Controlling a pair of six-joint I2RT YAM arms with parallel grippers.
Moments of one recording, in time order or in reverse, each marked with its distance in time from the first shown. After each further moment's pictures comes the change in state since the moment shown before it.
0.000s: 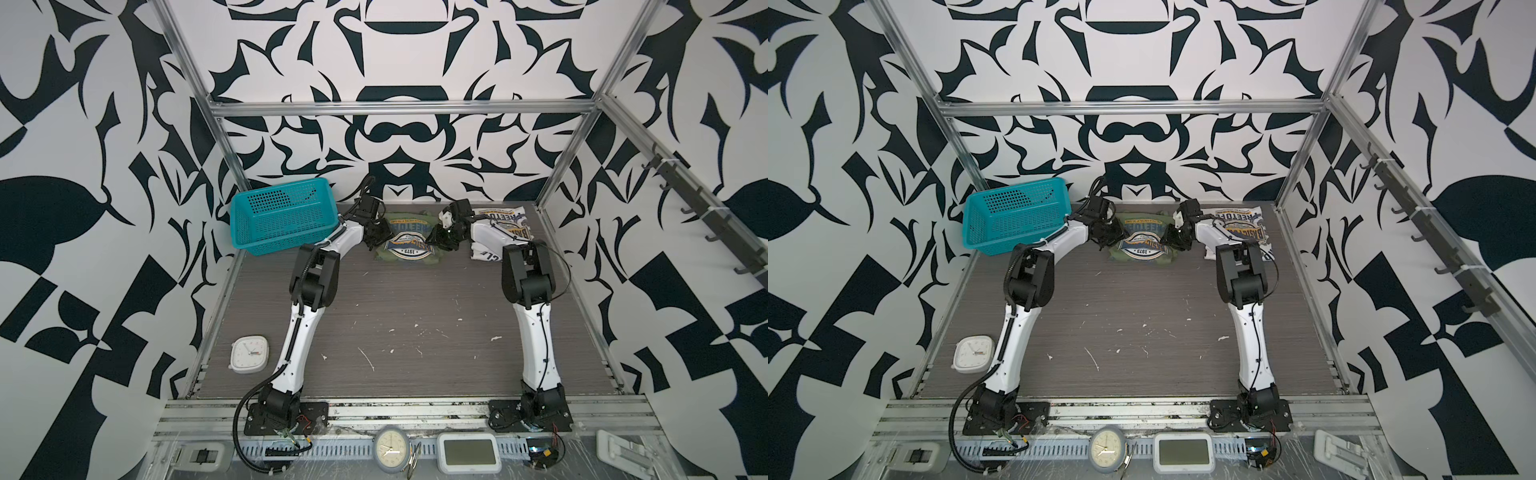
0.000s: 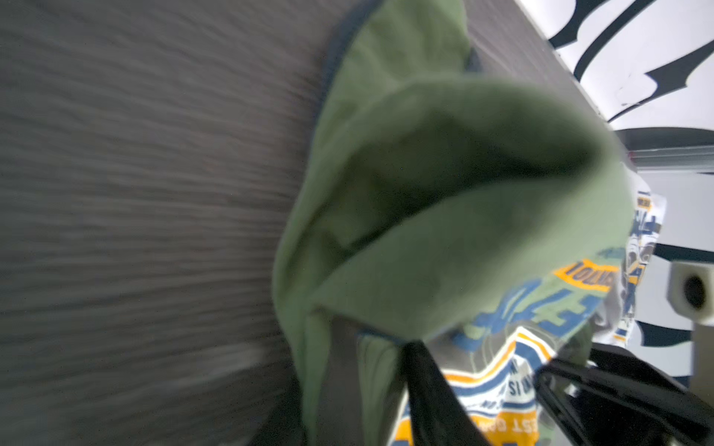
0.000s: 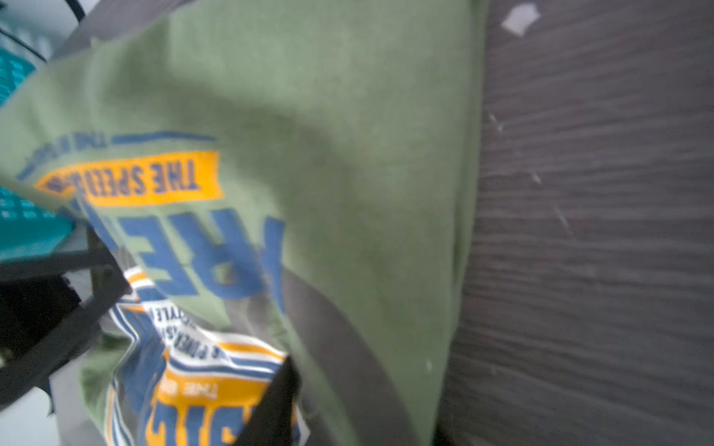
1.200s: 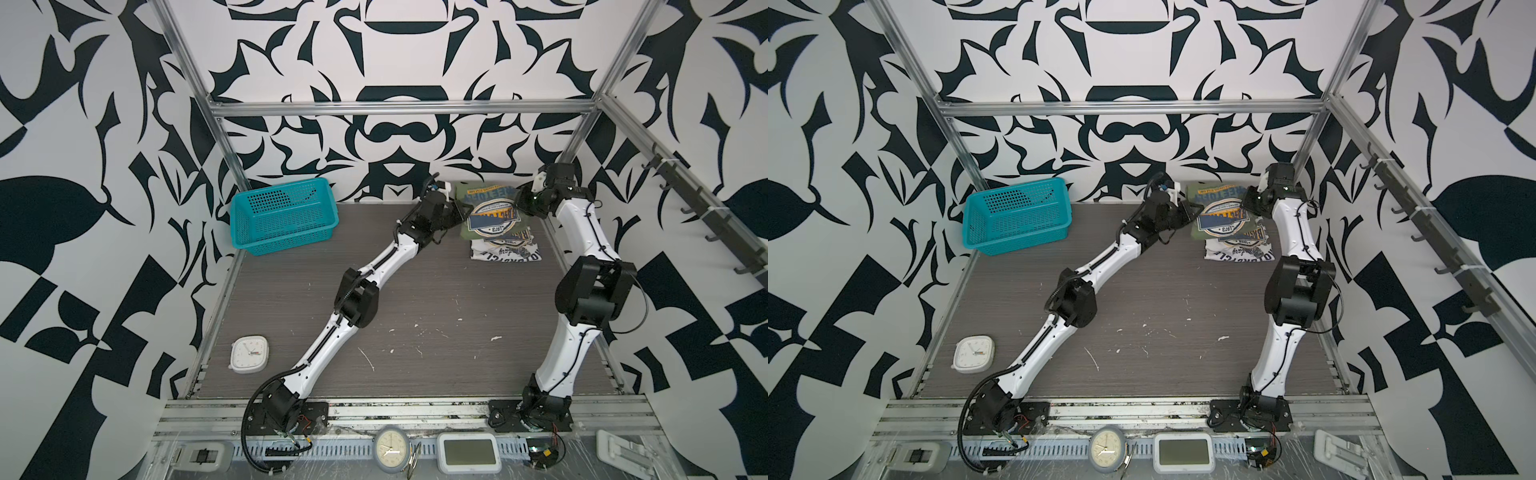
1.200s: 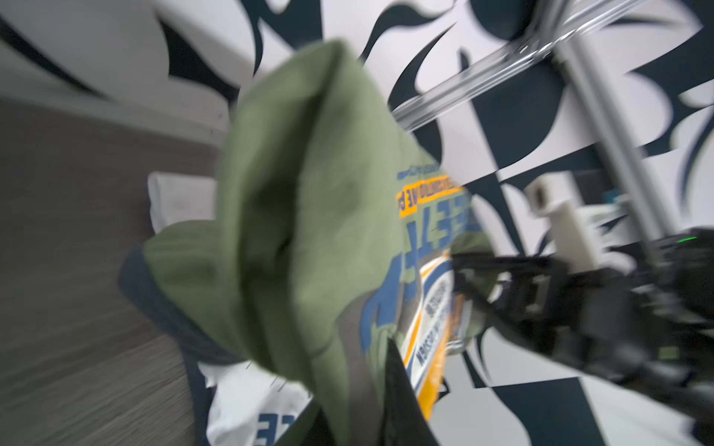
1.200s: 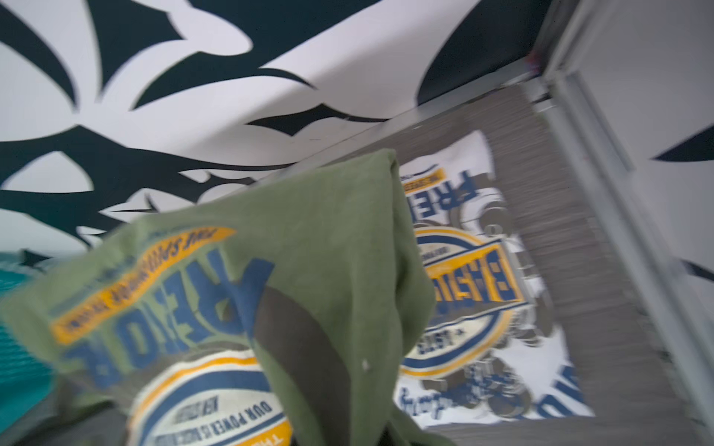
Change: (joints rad) left arm -0.343 0.350 0.678 0.421 -0.045 -0.254; right arm -0.411 -0.348 0.074 -0.215 0.201 -0.197
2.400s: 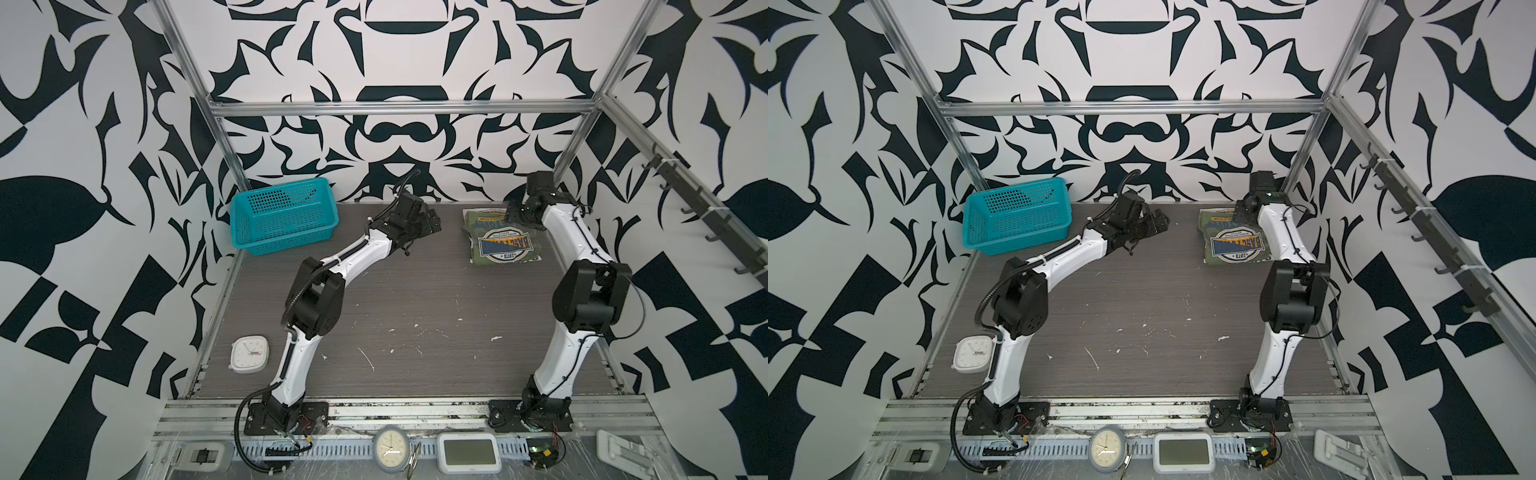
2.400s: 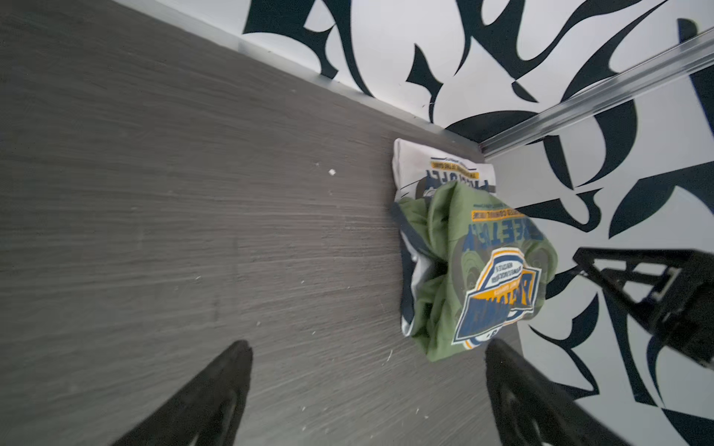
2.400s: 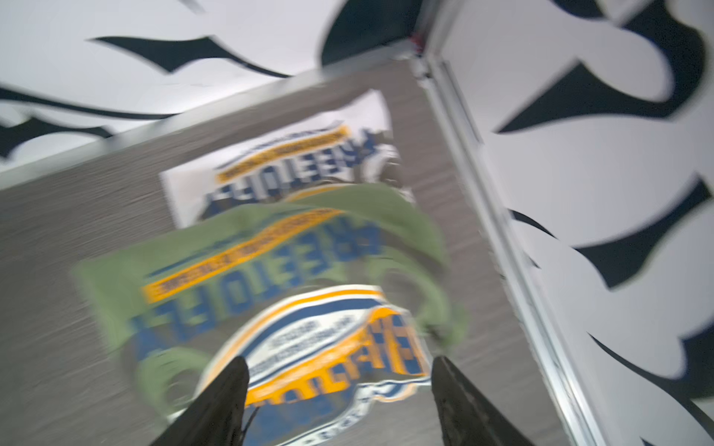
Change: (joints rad) left arm 0.092 -0.743 -0.985 -0.214 -0.266 0.211; right arm 0.121 -0.058 -0.118 -0.038 0.357 -0.057
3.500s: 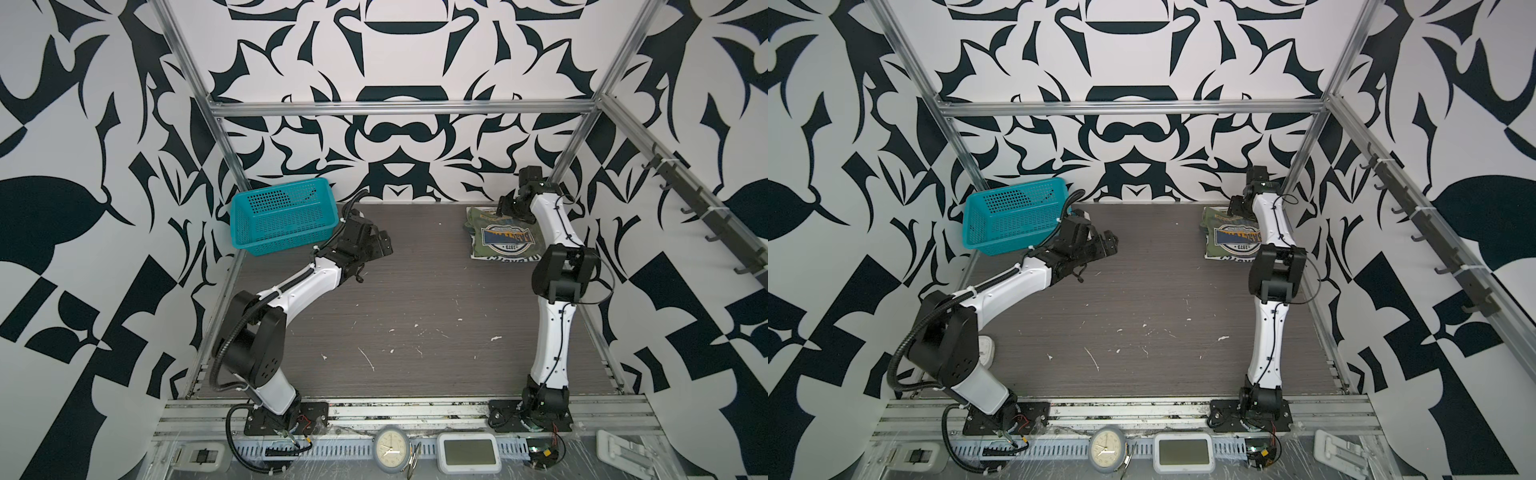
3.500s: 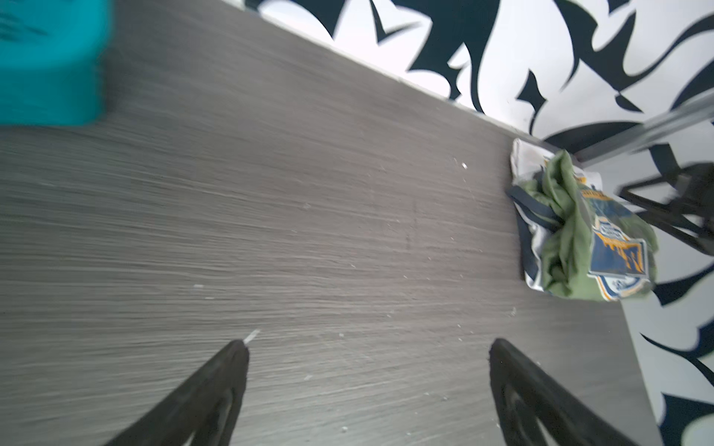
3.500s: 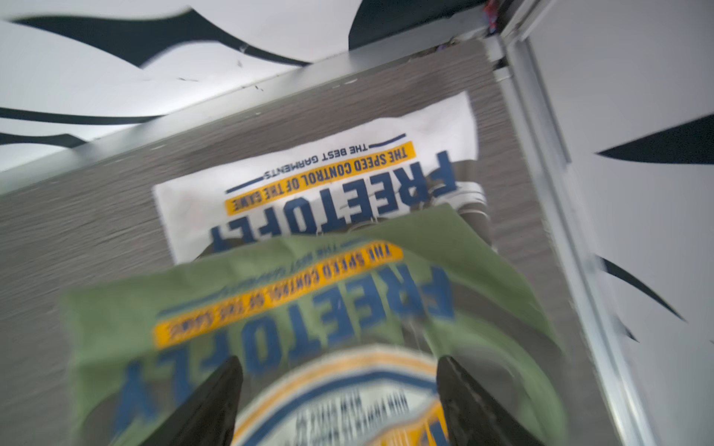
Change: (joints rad) left arm 0.142 -0.515 -0.625 0.076 -0.143 0.154; right arm -0.043 0.336 0.432 -0.161 -0.085 -0.013
